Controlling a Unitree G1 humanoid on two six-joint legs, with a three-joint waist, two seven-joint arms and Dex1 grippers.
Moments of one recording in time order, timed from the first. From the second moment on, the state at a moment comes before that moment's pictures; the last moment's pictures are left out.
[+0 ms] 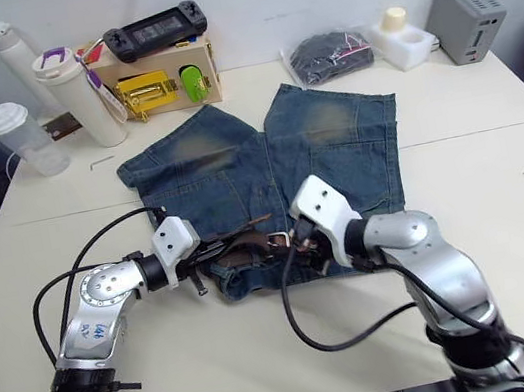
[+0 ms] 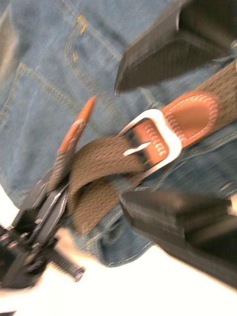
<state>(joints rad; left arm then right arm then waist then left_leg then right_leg) -0.34 0.49 -0.05 -0.03 -0.08 0.19 -0.83 -0.38 -0.43 0.15 -0.65 0.07 1.04 0.82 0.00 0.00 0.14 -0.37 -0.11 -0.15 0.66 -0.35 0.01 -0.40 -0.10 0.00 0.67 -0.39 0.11</state>
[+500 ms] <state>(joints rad) -0.32 0.55 -0.04 -0.07 -0.12 0.26 -0.83 -0.22 -0.48 0.43 -0.62 -0.25 0.70 0.48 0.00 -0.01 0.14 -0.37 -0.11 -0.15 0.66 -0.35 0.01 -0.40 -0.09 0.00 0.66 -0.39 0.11</state>
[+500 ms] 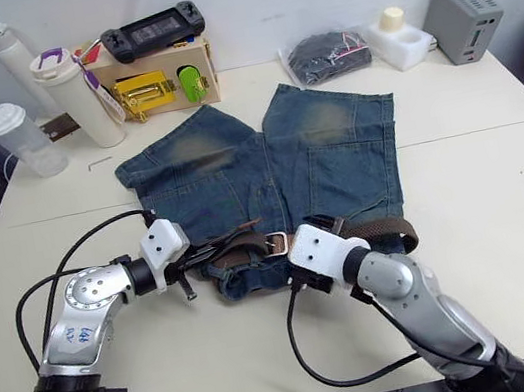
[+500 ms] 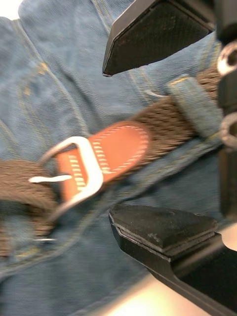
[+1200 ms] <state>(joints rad) -0.34 0.60 -0.01 -0.09 -0.18 0.33 -0.84 -0.18 -0.50 0.49 -0.60 -0.50 0.64 0.41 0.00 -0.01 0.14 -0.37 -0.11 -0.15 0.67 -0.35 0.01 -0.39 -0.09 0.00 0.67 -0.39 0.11</state>
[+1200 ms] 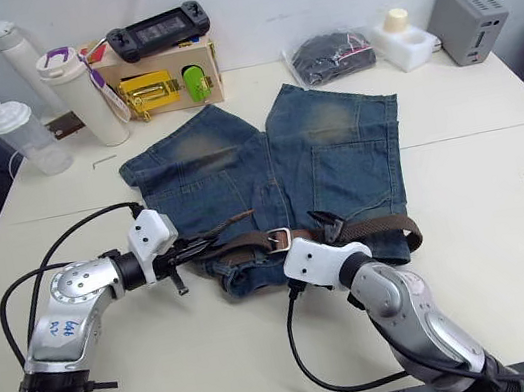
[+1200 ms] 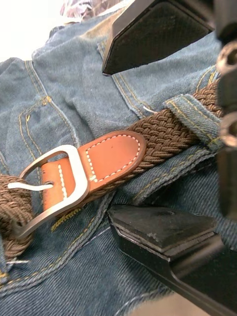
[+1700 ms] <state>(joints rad) -0.33 0.65 -0.02 -0.09 -0.15 0.29 -0.85 -0.18 -0.39 0.51 -0.55 -0.61 0.65 0.41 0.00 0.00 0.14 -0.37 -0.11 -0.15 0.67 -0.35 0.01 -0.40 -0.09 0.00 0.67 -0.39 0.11</state>
